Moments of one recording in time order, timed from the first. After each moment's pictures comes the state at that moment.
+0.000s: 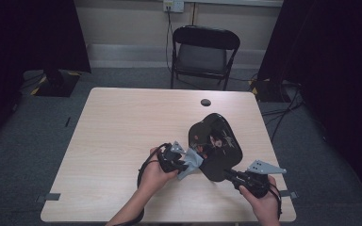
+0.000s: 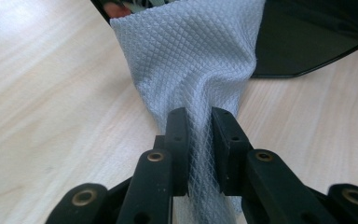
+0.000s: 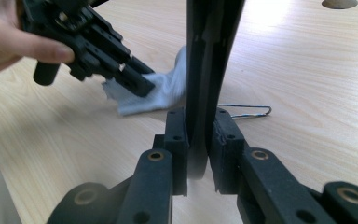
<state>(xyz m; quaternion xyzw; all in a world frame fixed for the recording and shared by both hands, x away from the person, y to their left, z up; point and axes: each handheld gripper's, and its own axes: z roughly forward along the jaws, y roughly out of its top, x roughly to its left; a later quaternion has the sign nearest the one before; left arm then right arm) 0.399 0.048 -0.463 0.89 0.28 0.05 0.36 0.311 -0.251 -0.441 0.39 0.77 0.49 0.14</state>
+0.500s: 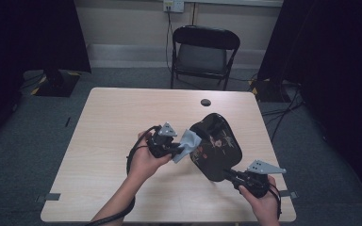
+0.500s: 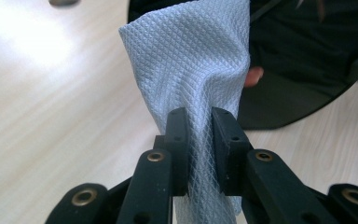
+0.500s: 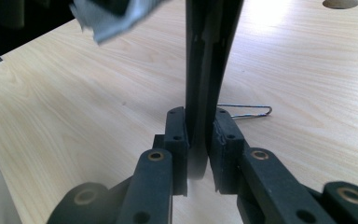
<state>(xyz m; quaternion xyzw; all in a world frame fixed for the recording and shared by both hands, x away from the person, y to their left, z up) 0.406 0.070 -0.384 0.86 0.28 0.09 0.42 0.311 -0.251 -0.442 0.39 0.76 0.49 0.13</state>
